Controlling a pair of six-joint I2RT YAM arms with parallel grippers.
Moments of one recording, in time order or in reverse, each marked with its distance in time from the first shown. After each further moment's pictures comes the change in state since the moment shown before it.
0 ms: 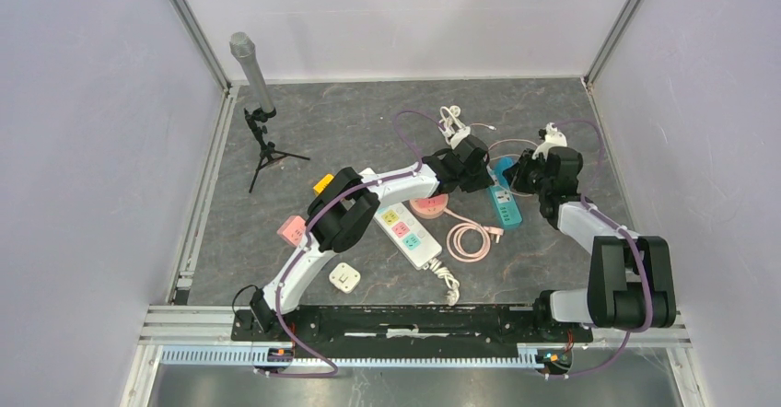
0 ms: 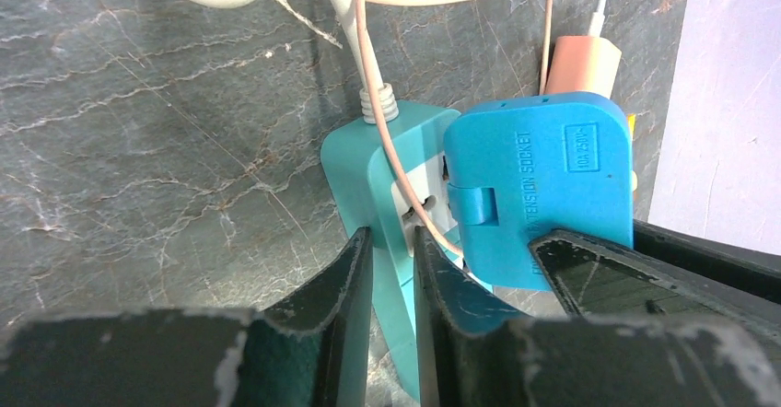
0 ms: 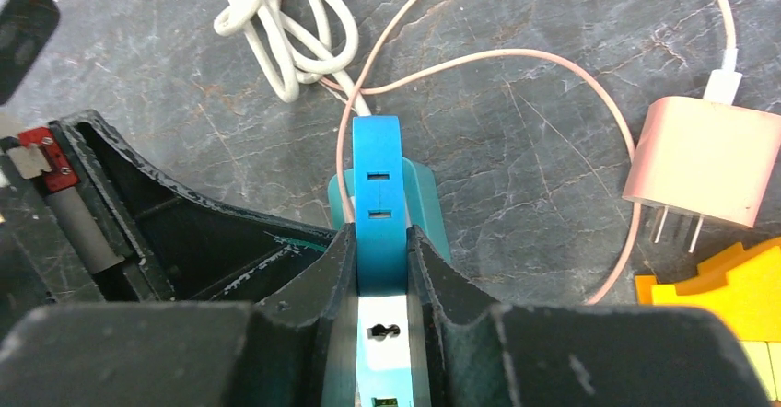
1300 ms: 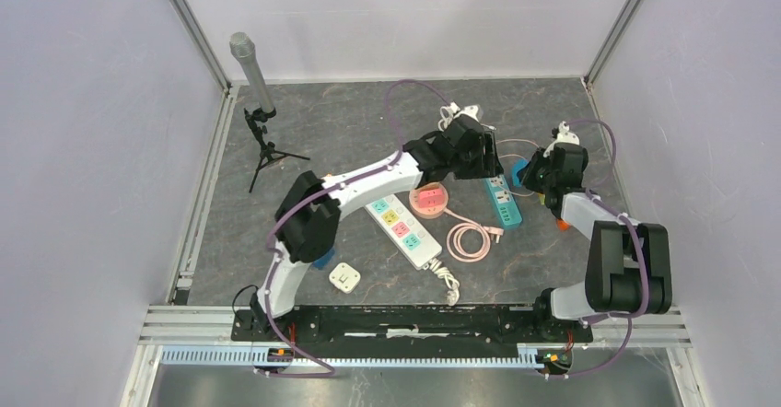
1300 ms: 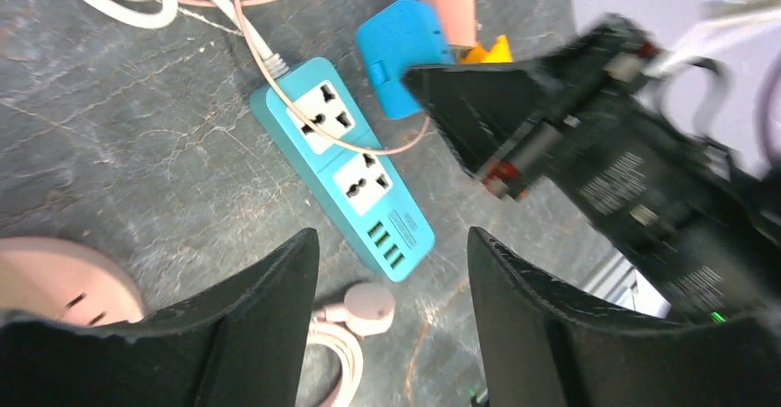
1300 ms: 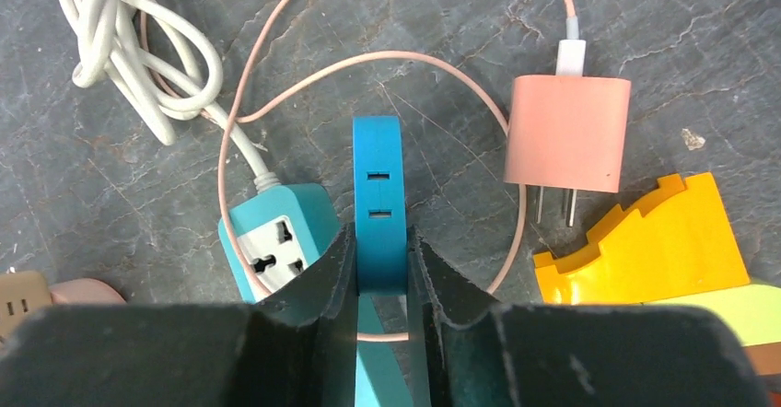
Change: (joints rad) left arm -0.011 -0.236 -0.034 -0.130 0.049 0.212; right arm -0.075 0.066 0.060 -0.074 0.114 0.047
